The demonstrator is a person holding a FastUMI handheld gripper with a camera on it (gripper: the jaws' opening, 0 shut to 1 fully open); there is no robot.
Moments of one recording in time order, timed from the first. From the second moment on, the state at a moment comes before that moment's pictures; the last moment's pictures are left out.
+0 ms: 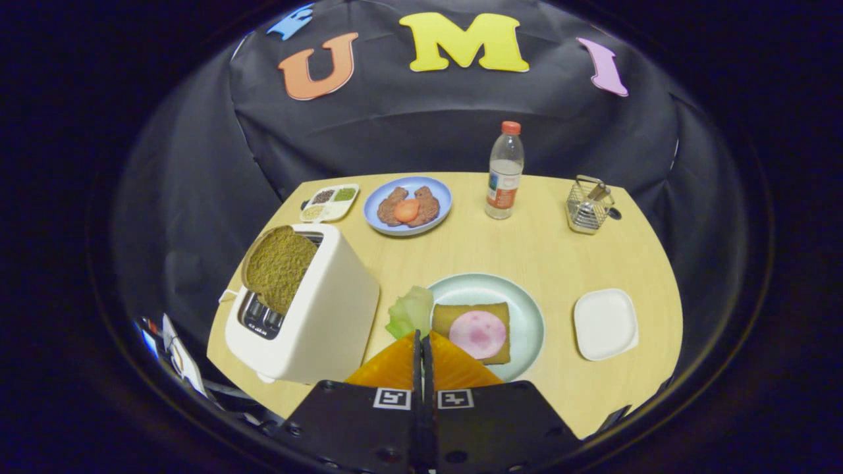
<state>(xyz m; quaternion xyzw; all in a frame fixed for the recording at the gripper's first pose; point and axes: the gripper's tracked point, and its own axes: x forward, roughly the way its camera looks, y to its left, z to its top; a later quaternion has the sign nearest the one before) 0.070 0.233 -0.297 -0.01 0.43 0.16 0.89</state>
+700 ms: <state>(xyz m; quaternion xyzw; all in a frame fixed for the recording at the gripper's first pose) 0.148 0.191 -0.363 -0.07 0.47 0.09 0.87</state>
